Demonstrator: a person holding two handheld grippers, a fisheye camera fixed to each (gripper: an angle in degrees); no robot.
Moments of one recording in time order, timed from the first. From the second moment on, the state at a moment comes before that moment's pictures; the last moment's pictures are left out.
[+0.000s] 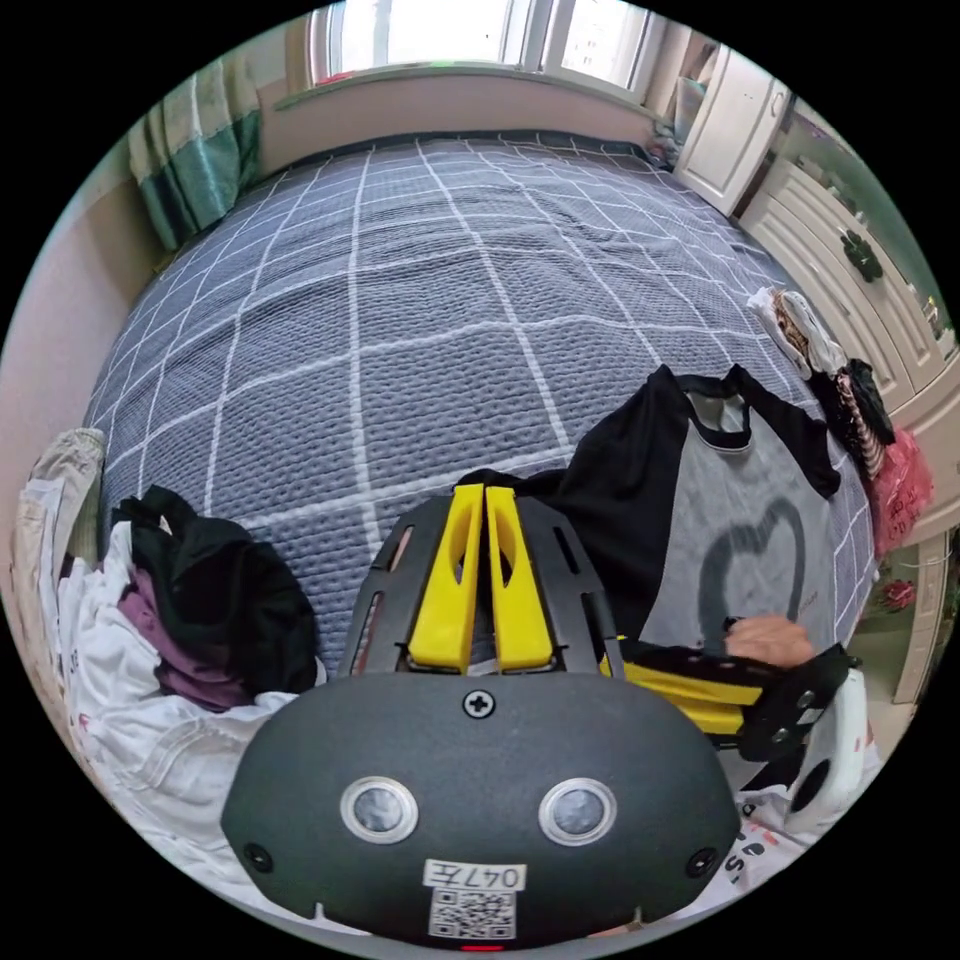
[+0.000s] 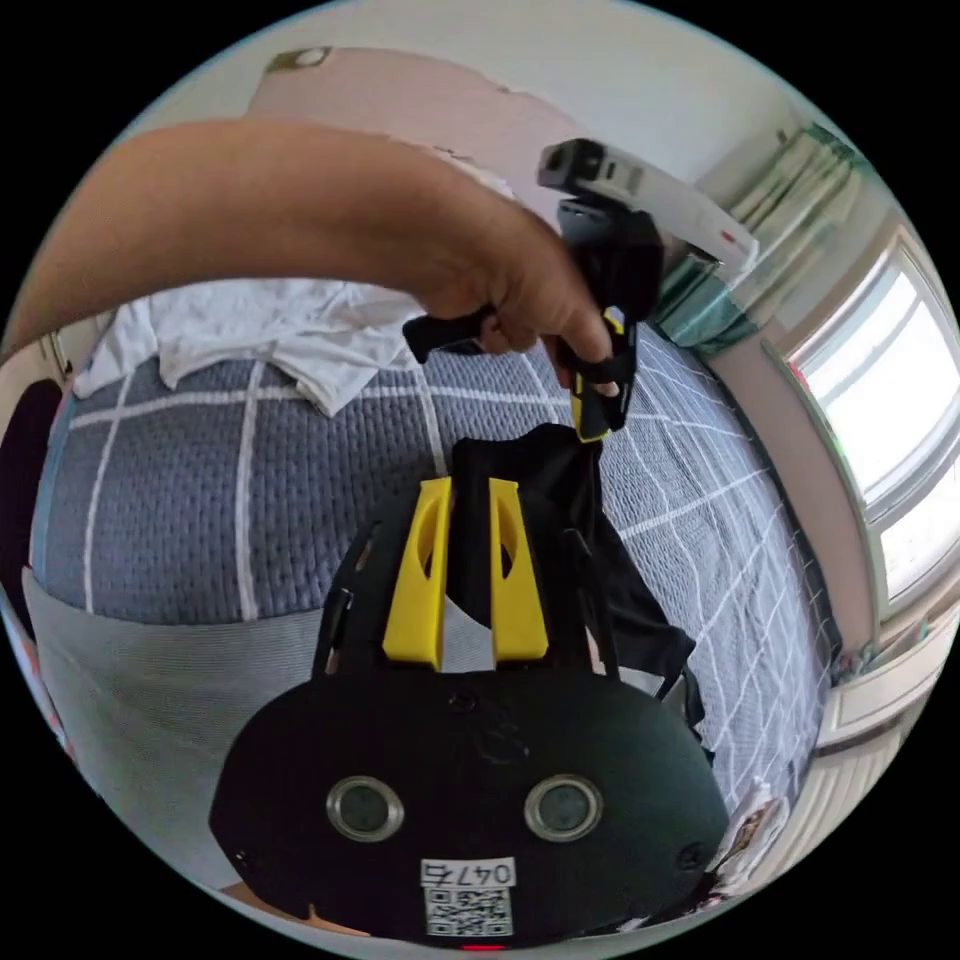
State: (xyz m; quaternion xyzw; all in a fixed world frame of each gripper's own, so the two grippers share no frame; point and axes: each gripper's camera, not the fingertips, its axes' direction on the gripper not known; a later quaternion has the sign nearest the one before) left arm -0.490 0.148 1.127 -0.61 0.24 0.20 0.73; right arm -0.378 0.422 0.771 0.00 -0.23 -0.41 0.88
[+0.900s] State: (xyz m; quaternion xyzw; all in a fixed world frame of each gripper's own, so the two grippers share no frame) left arm -0.453 0.132 1.129 -0.63 0.35 0.08 0.69; right arm -0.232 0.577 0.545 -0.09 -0.43 -0.31 0.84
